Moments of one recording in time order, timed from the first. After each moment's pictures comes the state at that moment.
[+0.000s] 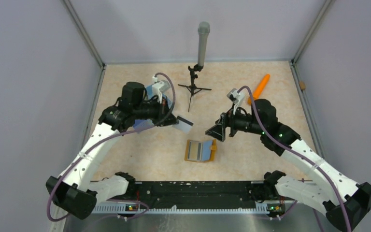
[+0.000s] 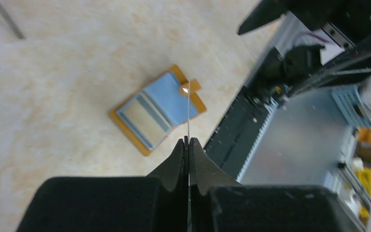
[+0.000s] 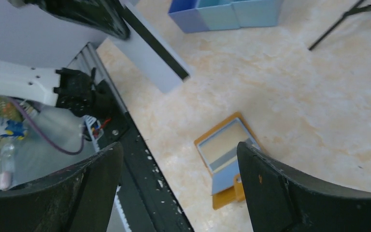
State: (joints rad) left arm -0.38 1.10 1.16 -0.66 0.63 -0.21; right arm 0.64 0.89 0.83 -0.28 -0.41 0.35
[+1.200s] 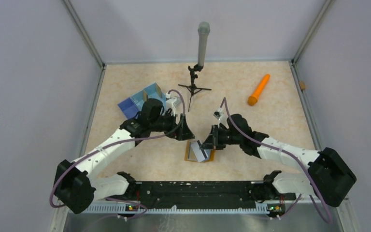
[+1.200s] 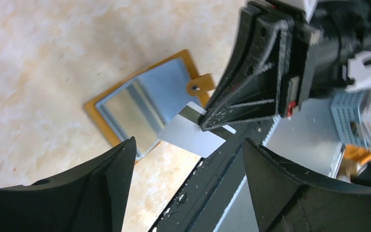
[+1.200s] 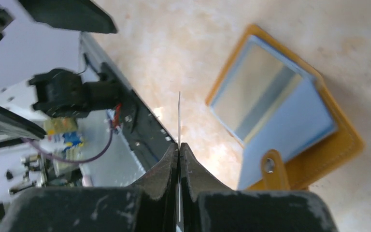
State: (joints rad) left arm -0.58 1.15 0.86 -0.33 0.62 -0.40; right arm 0.73 1.18 0.57 0.09 -0.52 0.76
